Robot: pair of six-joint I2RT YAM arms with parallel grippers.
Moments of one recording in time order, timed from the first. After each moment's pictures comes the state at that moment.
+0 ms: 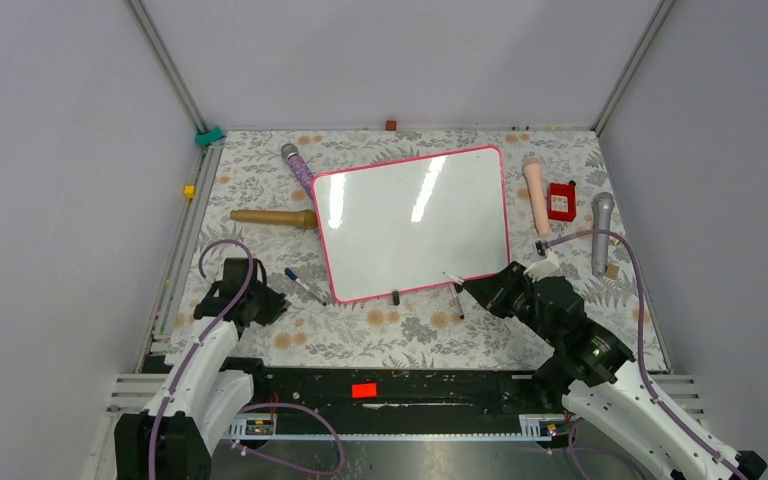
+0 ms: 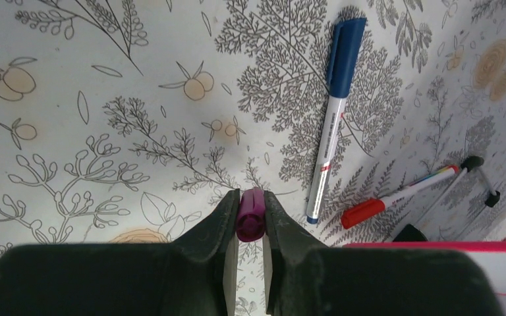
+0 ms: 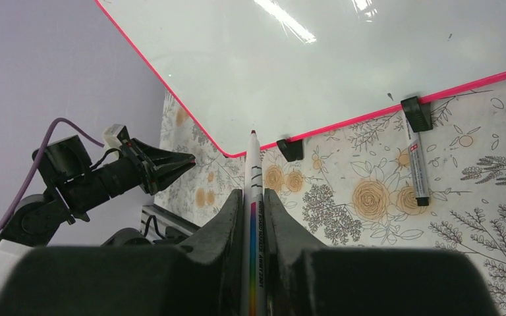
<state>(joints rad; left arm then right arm) -0.04 0.80 0.40 -0.61 0.02 -1.01 0.70 0.40 0.45 -0.40 0.09 1.01</state>
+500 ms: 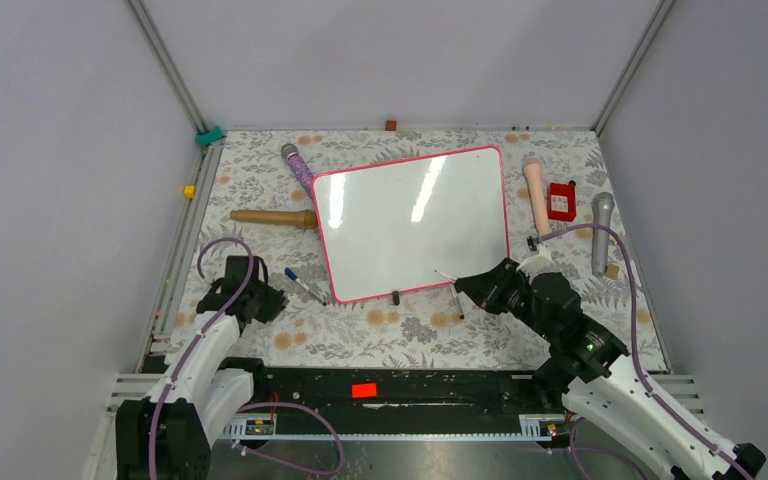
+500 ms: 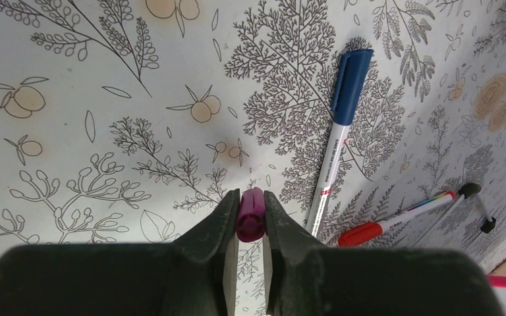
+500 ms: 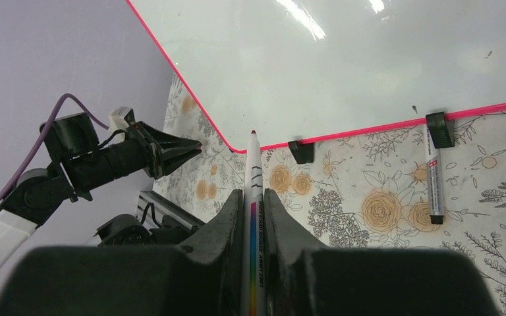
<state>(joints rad) -0.04 0.87 0.39 -0.55 -0.03 -1.06 0.70 0.46 0.45 -0.31 0.04 0.94</state>
